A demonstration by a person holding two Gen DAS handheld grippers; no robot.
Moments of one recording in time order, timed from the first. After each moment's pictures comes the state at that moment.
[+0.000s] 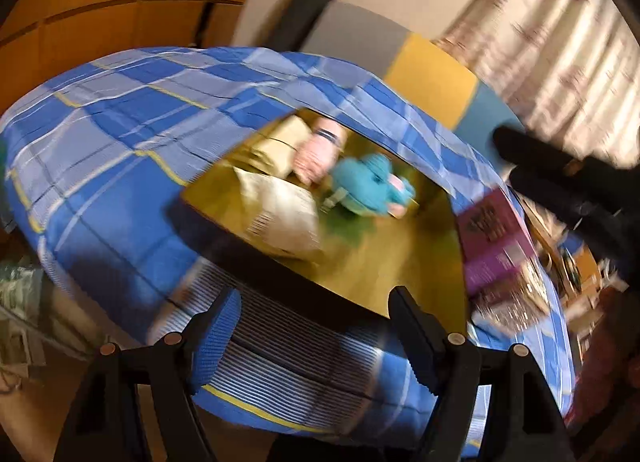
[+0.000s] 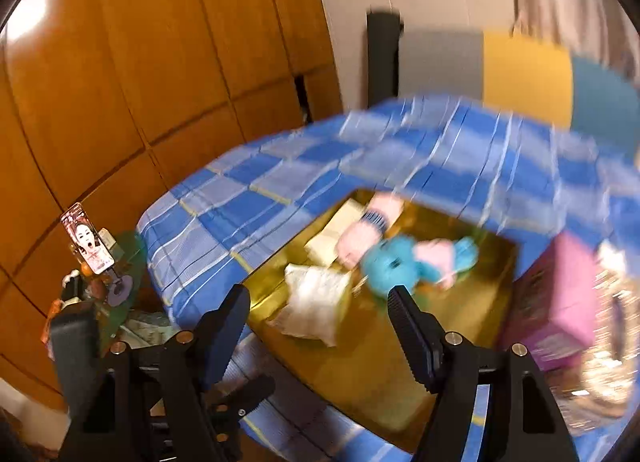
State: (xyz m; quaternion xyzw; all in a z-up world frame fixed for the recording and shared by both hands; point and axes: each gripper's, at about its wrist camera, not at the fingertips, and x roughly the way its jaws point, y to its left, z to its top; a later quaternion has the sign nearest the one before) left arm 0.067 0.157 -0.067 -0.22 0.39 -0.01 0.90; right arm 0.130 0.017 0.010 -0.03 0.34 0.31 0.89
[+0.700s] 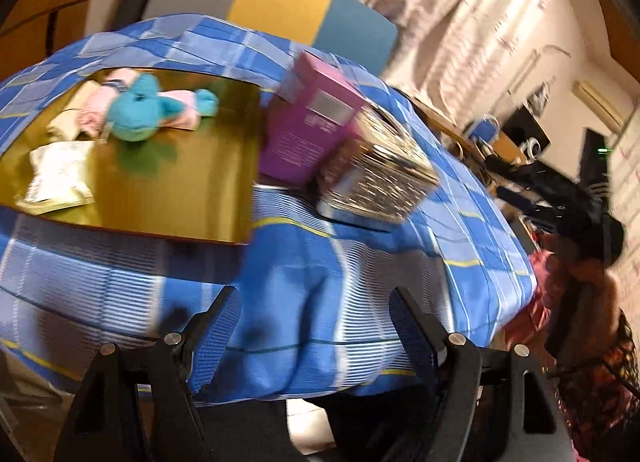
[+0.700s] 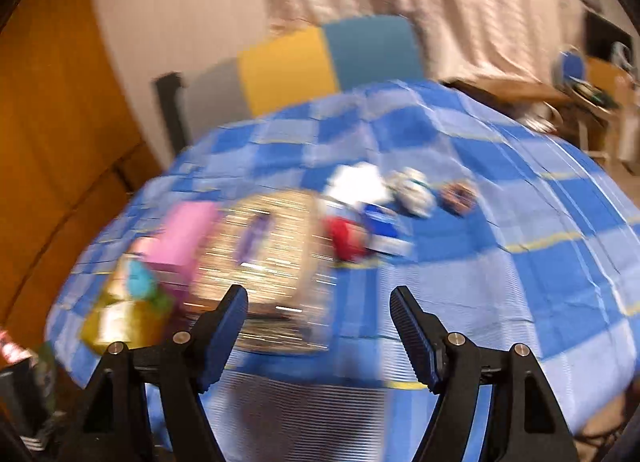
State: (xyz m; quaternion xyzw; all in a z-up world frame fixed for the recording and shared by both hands) left arm 0.058 0.000 -0.071 -0.12 0.43 -0.23 0.86; right arm 0.104 -0.297 -0.025 0.13 0.36 0.01 0.93
